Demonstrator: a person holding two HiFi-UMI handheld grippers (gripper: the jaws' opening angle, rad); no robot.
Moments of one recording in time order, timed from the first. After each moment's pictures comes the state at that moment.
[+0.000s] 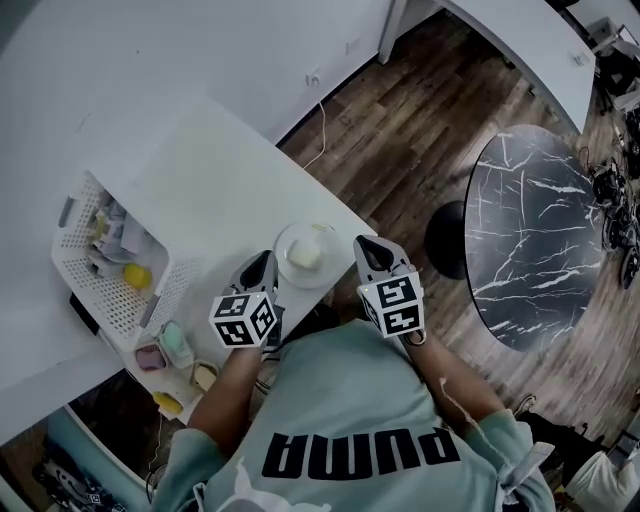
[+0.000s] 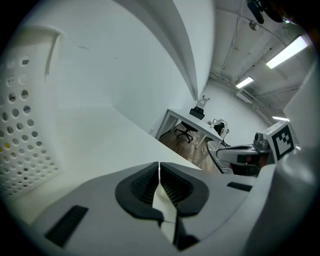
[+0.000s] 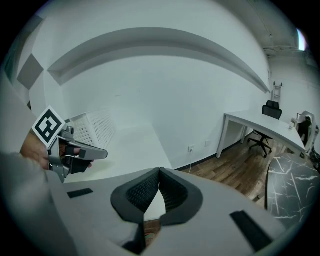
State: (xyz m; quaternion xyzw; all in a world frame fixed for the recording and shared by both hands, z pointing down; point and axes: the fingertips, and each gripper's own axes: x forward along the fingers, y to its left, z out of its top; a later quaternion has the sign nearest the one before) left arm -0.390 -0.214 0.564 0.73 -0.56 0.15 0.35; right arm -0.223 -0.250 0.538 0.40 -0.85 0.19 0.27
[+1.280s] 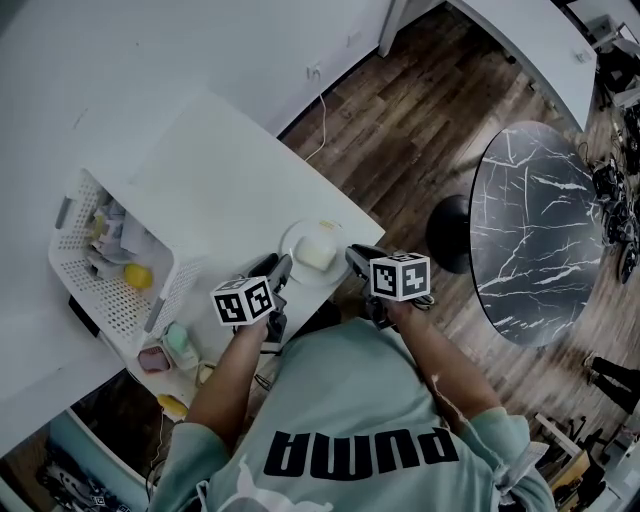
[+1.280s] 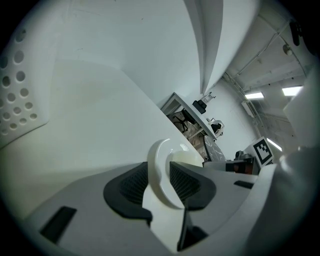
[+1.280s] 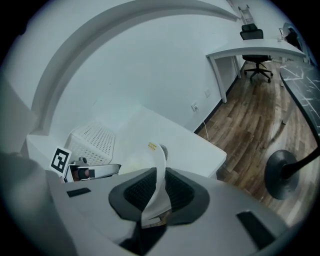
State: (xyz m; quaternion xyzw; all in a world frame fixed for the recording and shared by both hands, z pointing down) left arm -0.392 -0.199 0.636 0.69 -0.49 0.14 0.51; right arm -0.244 -0.227 0.627 0.34 -0.77 0.49 0.23
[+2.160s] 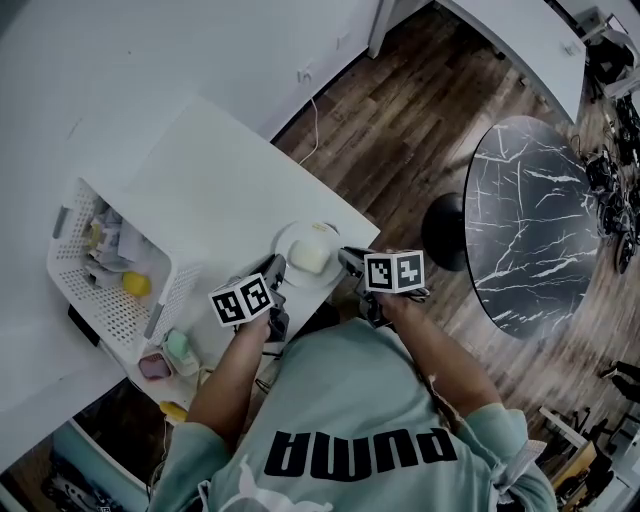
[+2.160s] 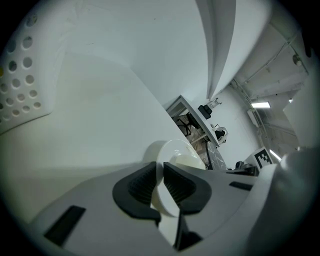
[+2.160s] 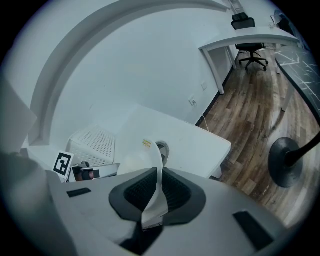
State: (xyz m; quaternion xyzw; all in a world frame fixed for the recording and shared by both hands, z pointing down) left arm -0.393 -0.206 0.636 0.67 -0.50 0.11 0.54; right arm -0.251 -0.224 0.631 0.33 -0.75 0.53 0.21
